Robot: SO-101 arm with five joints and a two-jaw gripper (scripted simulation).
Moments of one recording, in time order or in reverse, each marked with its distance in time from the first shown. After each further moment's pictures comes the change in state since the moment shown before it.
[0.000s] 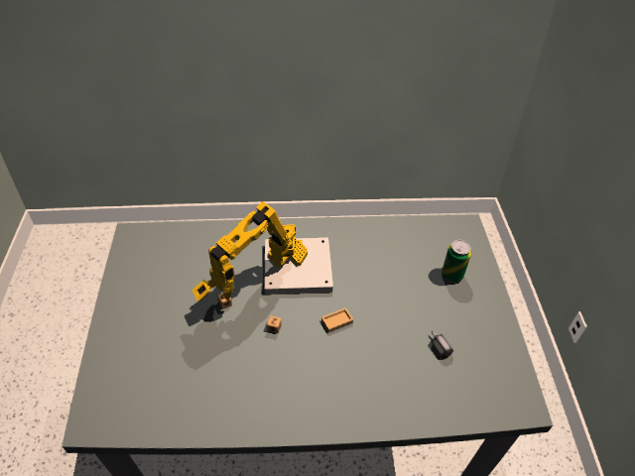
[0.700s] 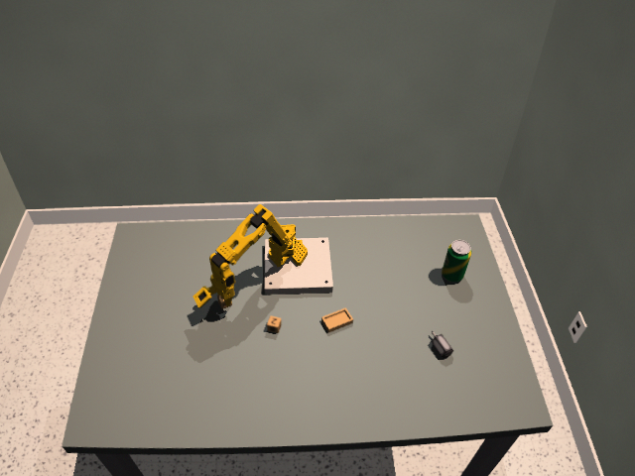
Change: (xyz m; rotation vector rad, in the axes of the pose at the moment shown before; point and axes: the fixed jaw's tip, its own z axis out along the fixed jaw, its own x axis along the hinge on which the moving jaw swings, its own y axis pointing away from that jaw) arm -0.002 0.001 0.024 -0.001 -0.002 0.000
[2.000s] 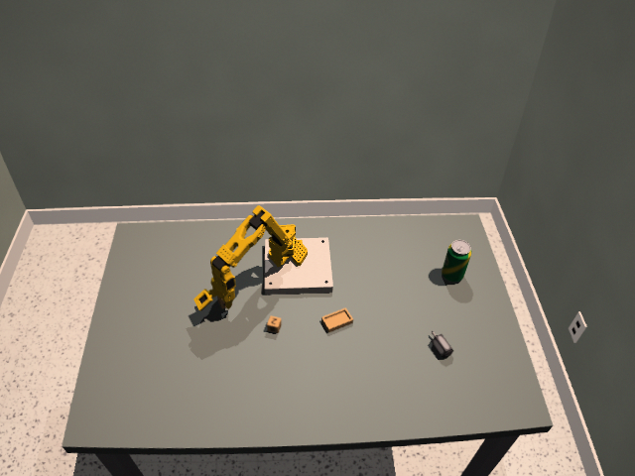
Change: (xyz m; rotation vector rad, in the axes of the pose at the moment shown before) arm 0.000 0.000 0.012 -0.001 -0.005 -0.012
